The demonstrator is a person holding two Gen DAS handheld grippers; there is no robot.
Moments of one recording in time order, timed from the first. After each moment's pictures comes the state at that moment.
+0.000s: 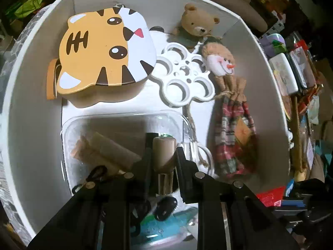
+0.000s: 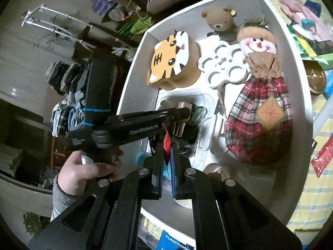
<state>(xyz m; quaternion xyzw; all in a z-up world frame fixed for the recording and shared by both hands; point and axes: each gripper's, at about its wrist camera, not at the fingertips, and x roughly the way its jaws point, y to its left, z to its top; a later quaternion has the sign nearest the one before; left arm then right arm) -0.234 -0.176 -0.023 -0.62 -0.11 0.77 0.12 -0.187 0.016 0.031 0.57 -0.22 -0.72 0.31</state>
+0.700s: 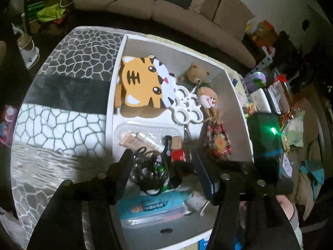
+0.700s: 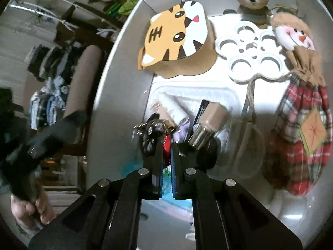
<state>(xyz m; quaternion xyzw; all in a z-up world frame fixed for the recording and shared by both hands) -0.167 -0.264 0.069 -0.52 -0.17 0.83 0.12 -0.222 -0.076 -0.012 0.62 -0.14 -0.72 0.28</state>
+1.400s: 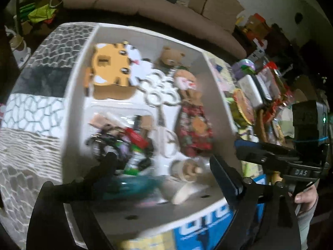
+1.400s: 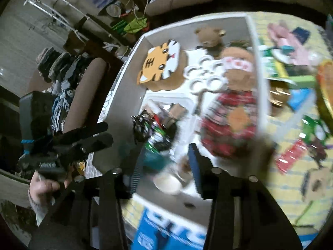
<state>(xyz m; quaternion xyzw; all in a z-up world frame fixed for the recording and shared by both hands) -0.131 -0.197 0.073 -0.53 -0.16 0.82 0.15 -0.150 0.056 0.086 0.56 -0.13 -0.77 0.28</state>
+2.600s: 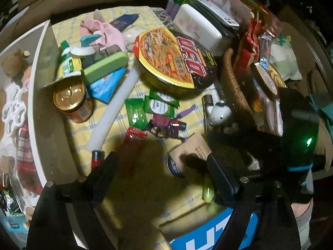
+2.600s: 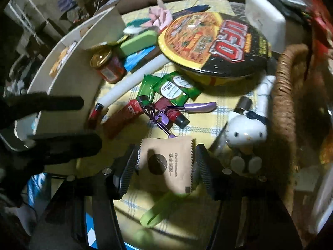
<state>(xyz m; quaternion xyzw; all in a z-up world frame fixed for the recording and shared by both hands) -0.174 0.129 0.022 -0.57 0.00 0.78 0.24 -0.124 0.278 -0.016 0.56 -0.05 -0.81 0.15</state>
